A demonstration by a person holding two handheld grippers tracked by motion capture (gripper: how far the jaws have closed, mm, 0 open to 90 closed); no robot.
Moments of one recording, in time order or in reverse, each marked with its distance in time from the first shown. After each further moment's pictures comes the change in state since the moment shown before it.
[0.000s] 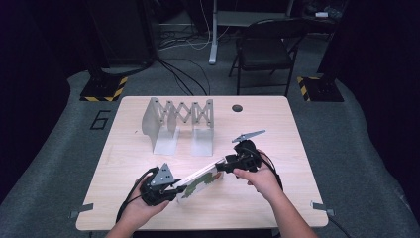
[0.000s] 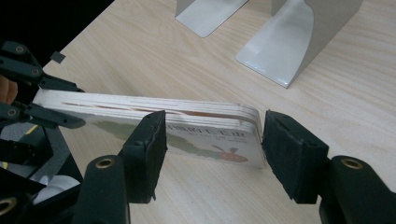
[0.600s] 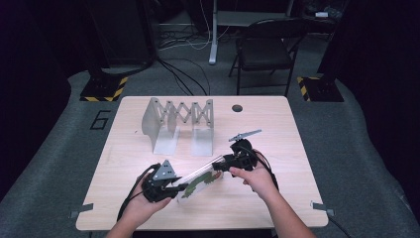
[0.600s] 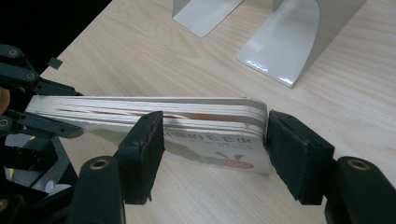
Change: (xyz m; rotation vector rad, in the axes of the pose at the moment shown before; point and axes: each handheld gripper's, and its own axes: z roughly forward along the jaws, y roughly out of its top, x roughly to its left) left arm 0.005 0.009 0.004 0.022 -0.006 -0.058; right arm -0.001 0.003 0.013 0.005 0.000 0.043
